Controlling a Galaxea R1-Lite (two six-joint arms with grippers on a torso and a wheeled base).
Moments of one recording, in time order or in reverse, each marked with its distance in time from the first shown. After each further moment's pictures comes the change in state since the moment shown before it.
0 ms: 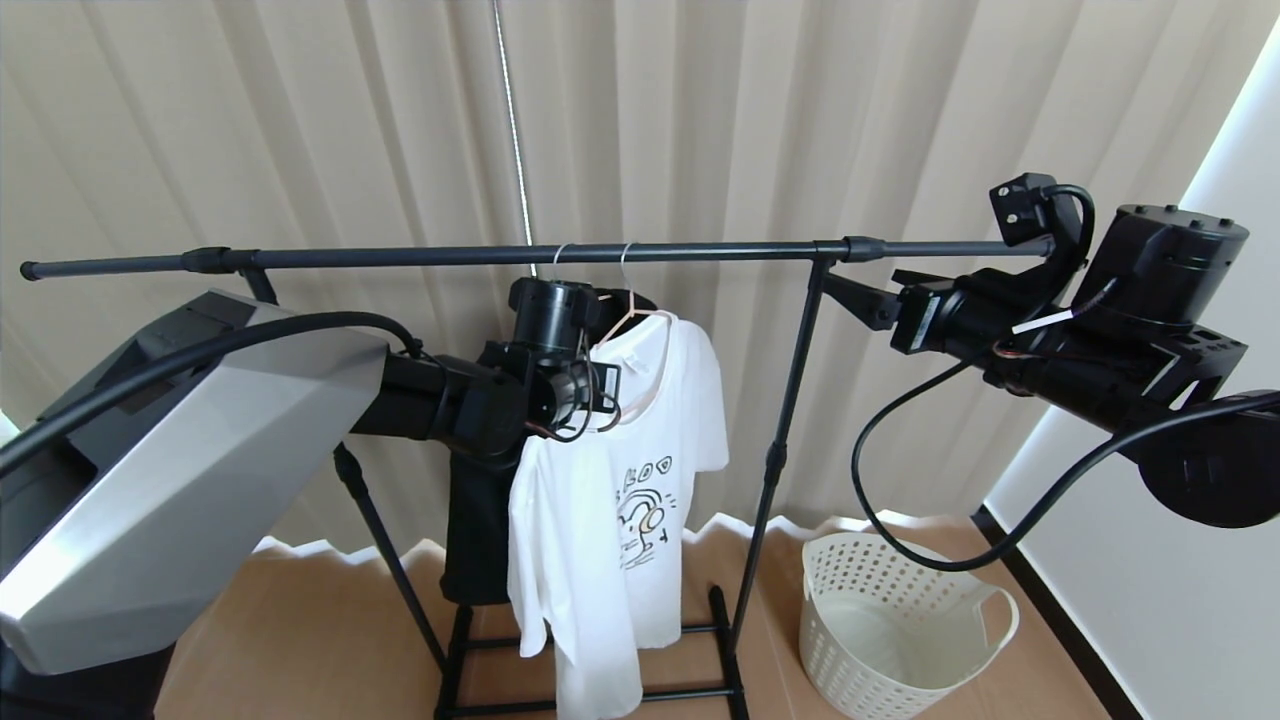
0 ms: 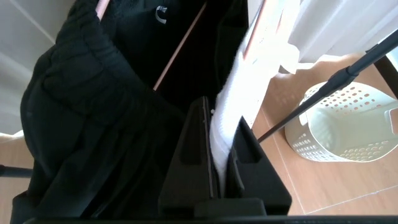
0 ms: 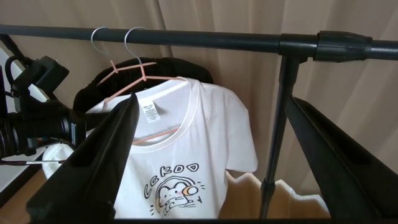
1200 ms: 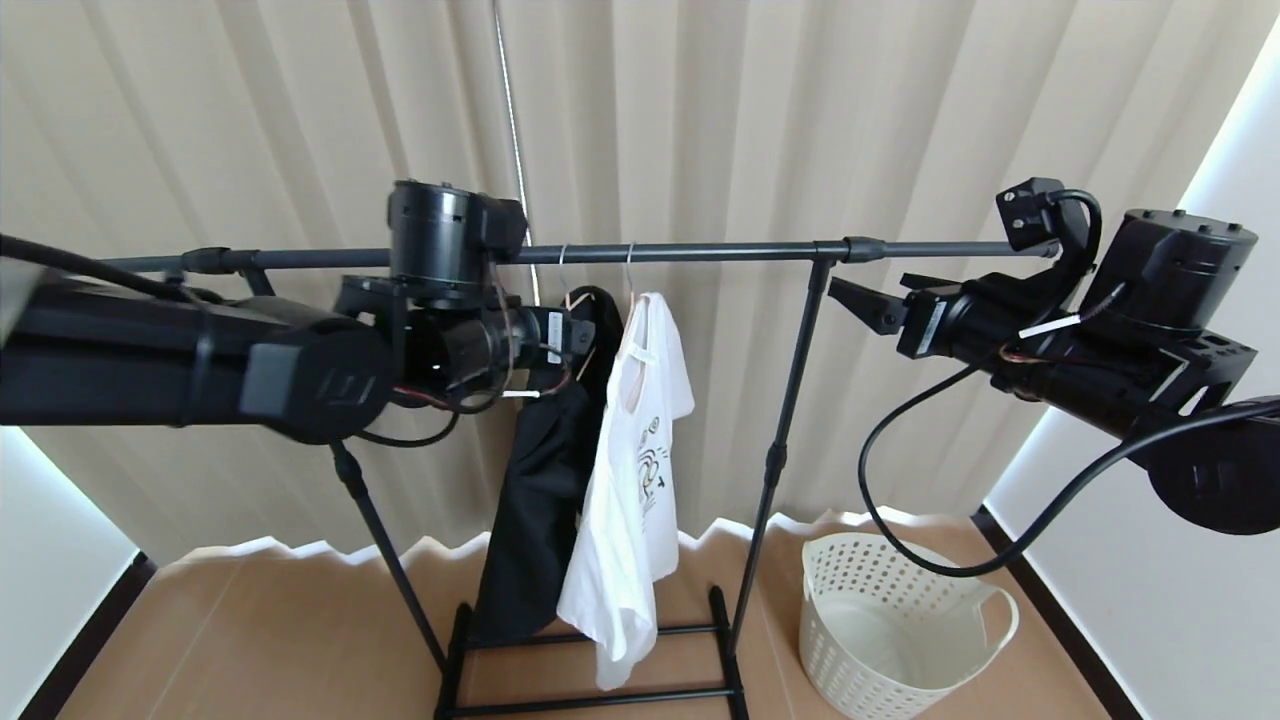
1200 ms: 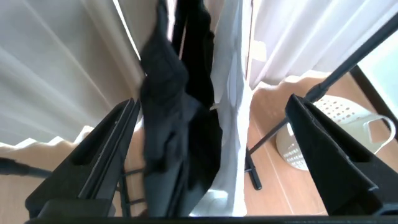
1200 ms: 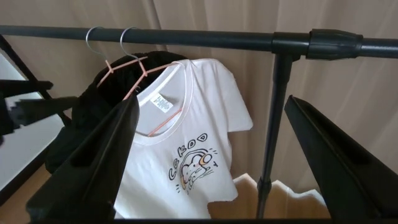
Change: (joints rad) left arm -0.003 -0.393 0.278 0.009 -0.010 0.003; right arm -0.008 -0.022 0.030 -0.001 -0.022 -0.013
